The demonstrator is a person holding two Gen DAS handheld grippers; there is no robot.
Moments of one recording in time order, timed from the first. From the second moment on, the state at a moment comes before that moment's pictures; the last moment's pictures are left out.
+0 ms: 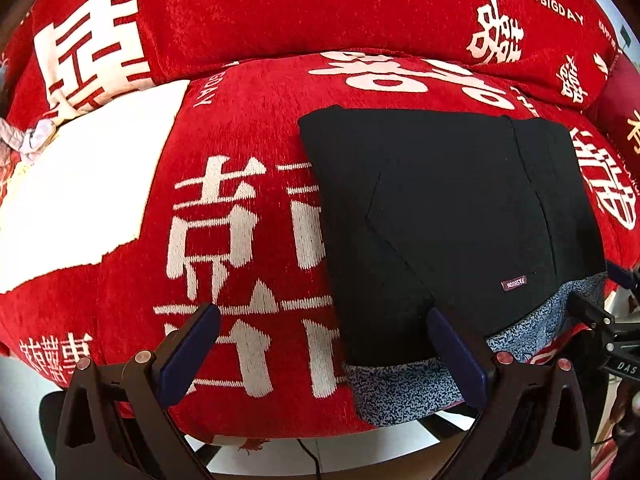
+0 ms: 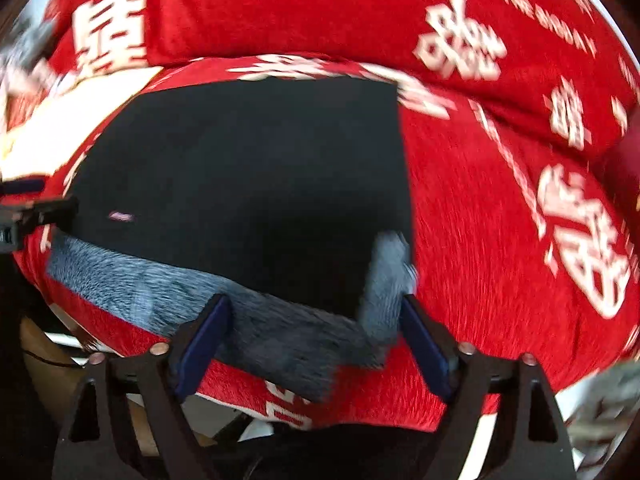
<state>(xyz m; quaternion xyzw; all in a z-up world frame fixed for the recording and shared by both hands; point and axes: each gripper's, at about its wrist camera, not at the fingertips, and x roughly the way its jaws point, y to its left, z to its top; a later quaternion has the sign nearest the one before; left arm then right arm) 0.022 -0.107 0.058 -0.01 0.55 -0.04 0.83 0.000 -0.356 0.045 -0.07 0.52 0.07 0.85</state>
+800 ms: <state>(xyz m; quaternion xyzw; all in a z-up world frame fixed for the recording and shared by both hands) 0.052 -0.109 0.056 -0.11 0.57 -0.16 0.80 0.028 -0.417 0.052 0.12 0.50 0.11 0.85</state>
